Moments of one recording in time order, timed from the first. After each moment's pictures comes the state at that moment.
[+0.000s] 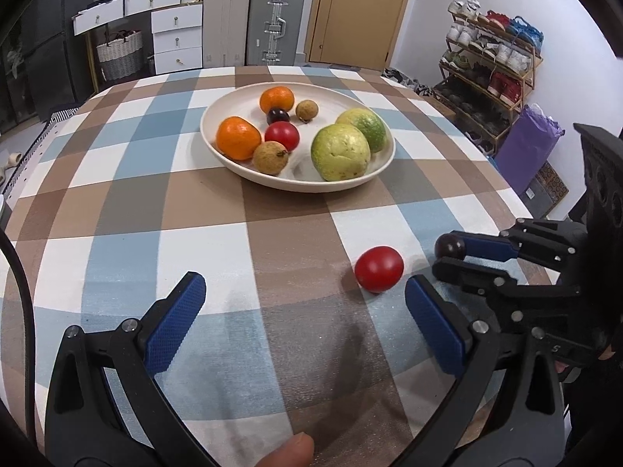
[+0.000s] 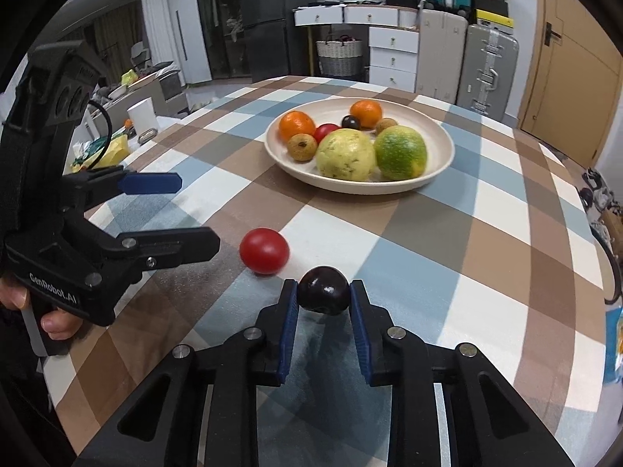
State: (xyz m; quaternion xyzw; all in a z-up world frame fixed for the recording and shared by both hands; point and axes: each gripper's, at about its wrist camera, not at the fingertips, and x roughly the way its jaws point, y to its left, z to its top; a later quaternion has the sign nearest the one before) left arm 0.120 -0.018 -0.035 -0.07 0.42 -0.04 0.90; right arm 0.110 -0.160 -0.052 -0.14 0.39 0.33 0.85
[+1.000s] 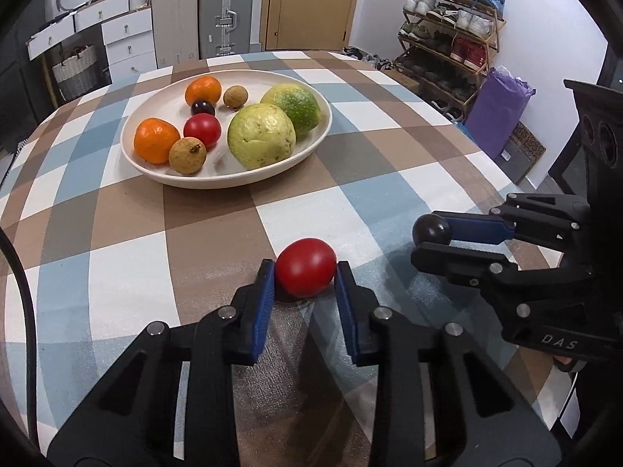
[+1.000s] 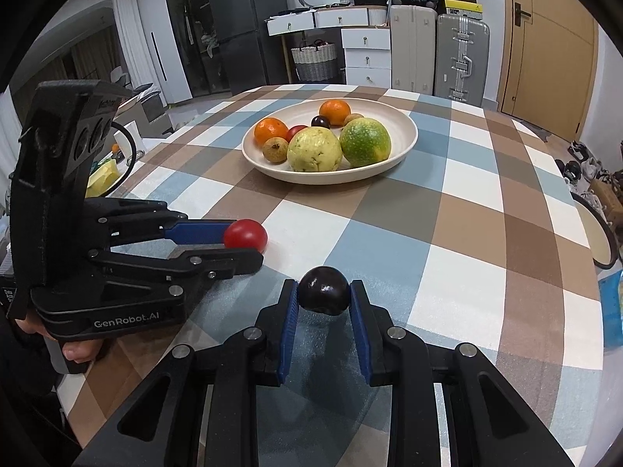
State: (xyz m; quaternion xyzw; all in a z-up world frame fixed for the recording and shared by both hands) left arm 0.135 -0.061 -0.048 -0.02 0.43 -0.12 0.89; right arm 0.103 -0.180 -0.050 -0.11 0.39 0.31 0.86
